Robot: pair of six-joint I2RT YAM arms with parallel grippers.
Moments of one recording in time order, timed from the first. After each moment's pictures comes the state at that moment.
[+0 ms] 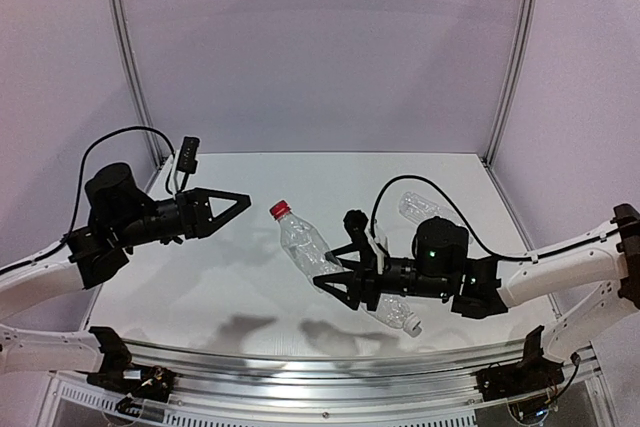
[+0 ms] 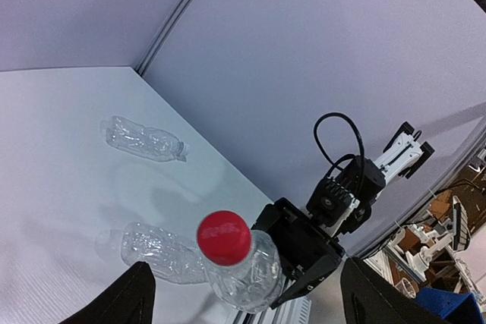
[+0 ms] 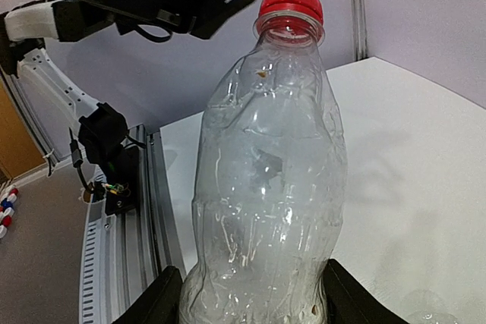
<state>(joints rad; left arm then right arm) -0.66 0.89 0.63 0.26 0.52 -0.63 1.14 1.39 0.63 0.60 -0.14 0.22</state>
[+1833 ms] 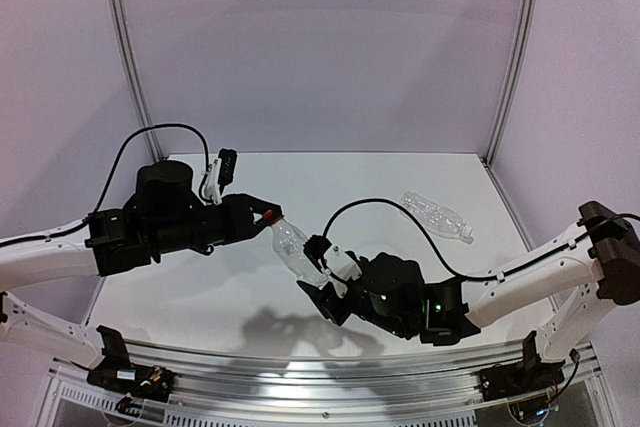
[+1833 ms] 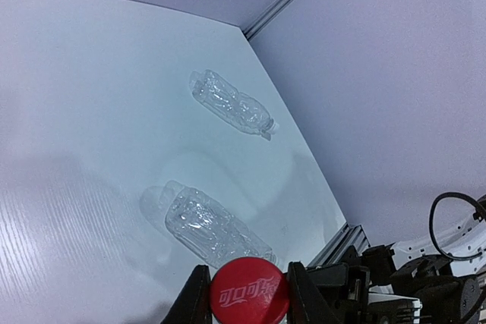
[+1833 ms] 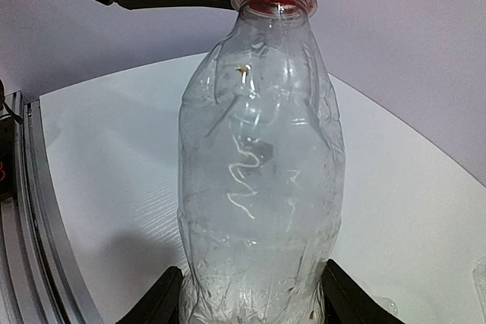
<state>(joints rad) -0.94 1.10 0.84 -0.05 -0.03 -0.76 1.36 1.58 0.78 0.51 0.51 0.04</state>
